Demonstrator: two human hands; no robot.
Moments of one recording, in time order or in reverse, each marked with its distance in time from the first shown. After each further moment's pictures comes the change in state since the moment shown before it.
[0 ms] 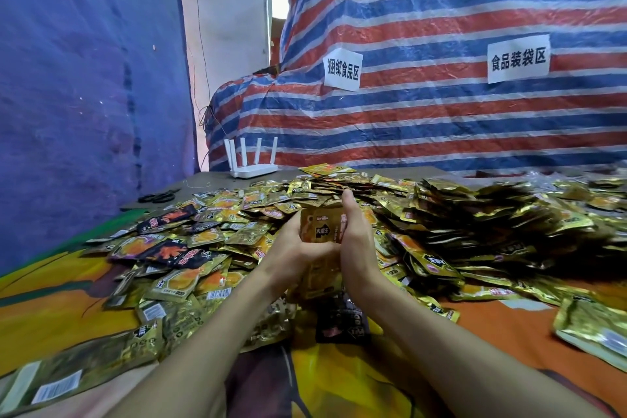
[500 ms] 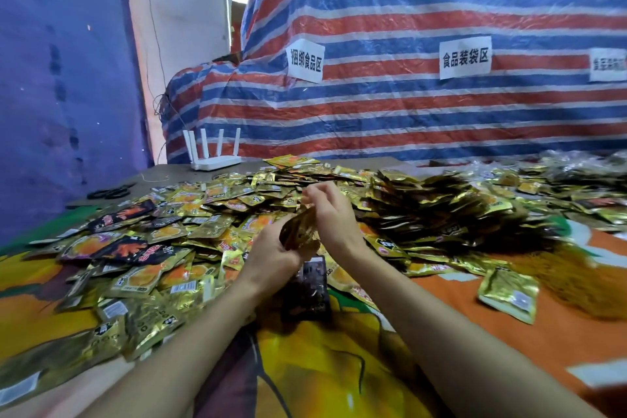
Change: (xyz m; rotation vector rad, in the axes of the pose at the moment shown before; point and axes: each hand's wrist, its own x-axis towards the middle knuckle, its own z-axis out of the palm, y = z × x) left_hand -0.004 -0.017 0.020 0.315 0.065 0.187; right_hand 0.000 -0.034 -0.027 -0.466 -0.036 -0.139
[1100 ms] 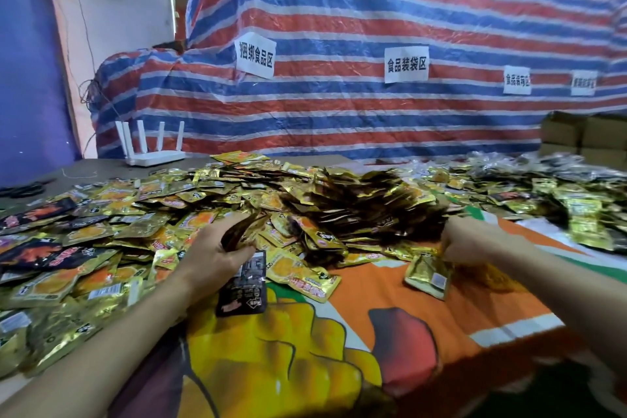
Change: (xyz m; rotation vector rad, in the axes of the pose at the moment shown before) left_hand 0.000 -0.008 0.003 0.100 -0.102 0.076; right_hand -0.036 0.010 -0.277 -1.561 -0.186 0.546
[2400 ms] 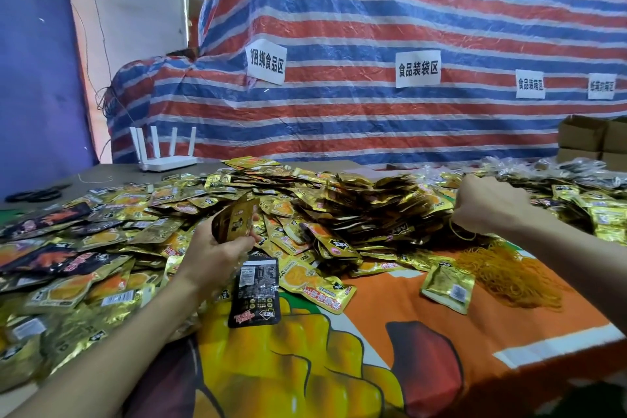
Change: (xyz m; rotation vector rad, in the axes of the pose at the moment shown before) left_hand 0.004 0.002 -0.007 -0.314 0.155 -0.181; right_hand -0.007 -0.026 -0.056 0.076 0.324 0.067
